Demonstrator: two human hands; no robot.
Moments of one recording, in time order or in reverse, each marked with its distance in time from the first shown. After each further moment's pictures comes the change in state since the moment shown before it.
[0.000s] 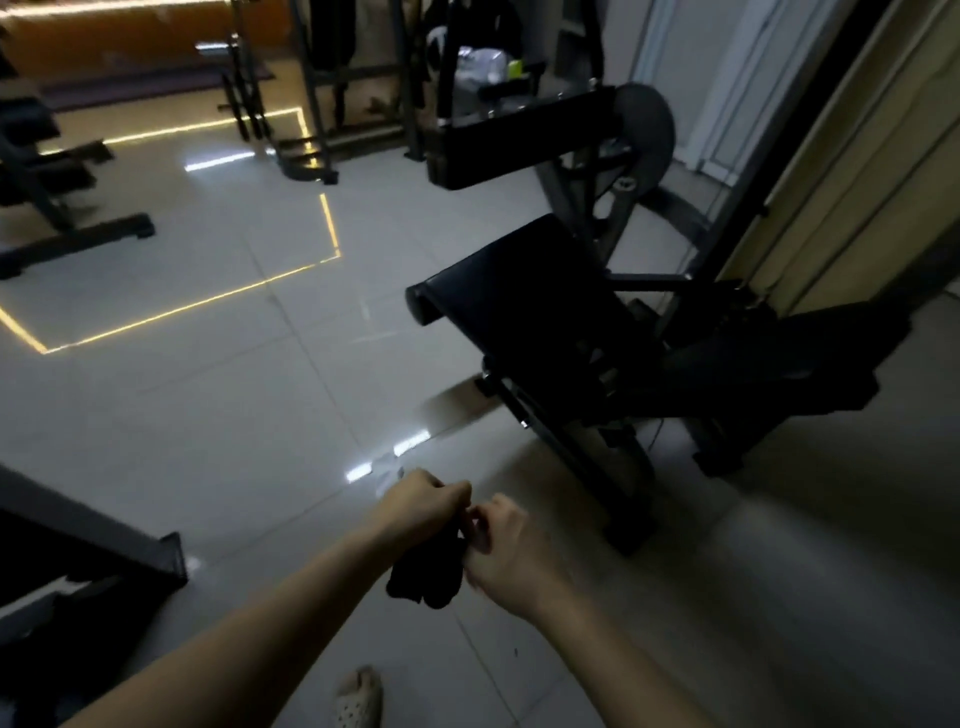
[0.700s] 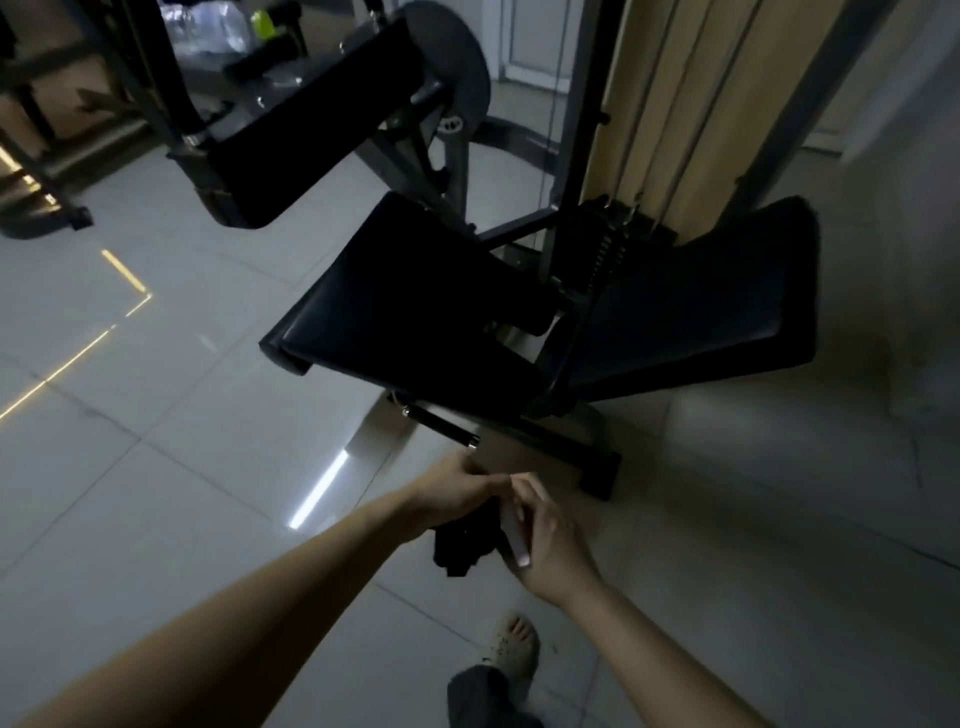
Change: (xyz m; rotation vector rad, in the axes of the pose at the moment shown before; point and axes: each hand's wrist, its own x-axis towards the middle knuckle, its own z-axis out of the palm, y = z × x) left_hand 0.186 0.140 -0.014 0.291 -0.575 0.294; right_hand 0.139 0.086 -0.011 0.173 0.361 0.297
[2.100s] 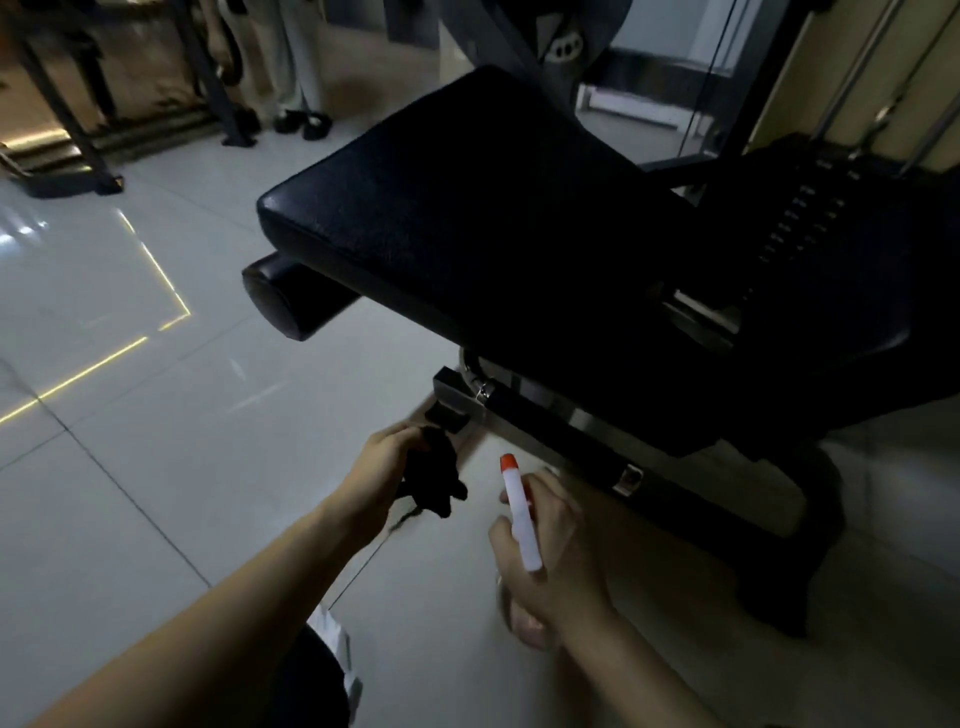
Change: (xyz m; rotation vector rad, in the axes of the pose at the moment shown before) left_hand 0.370 -0.352 -0.062 -0.625 0.303 0.166; right_hand 0.275 0.175 0.322 -0.049 0.277 -0.147
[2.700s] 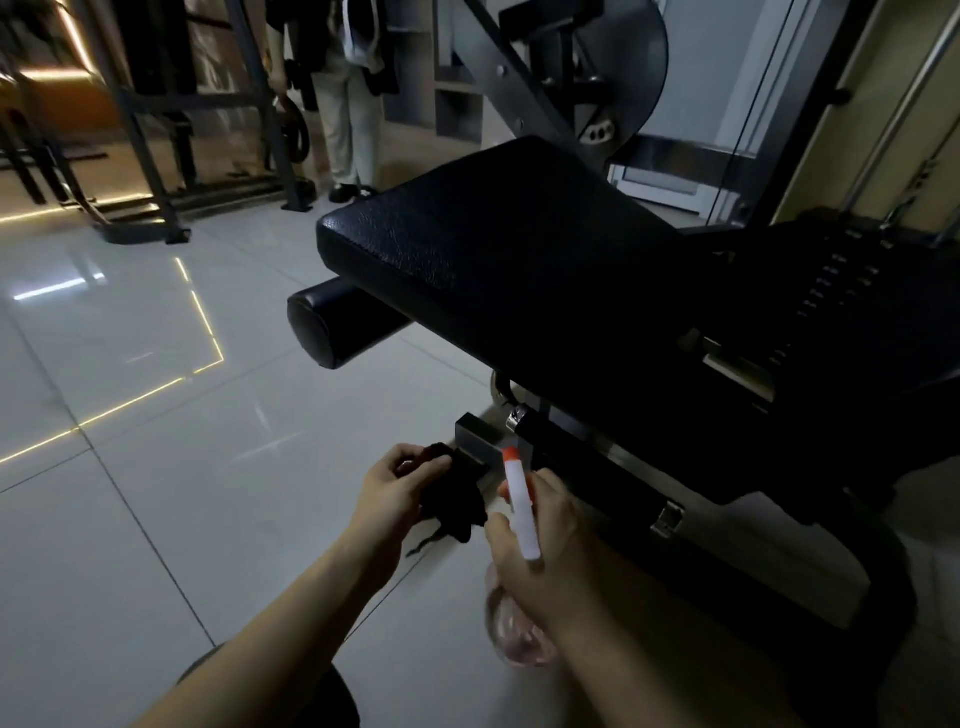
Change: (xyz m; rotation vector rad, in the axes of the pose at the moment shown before) left_hand 0.013 -0.046 -0.004 -0.270 0.262 0.242; right_hand 0.028 0.000 0.029 0.096 0.074 -0.154
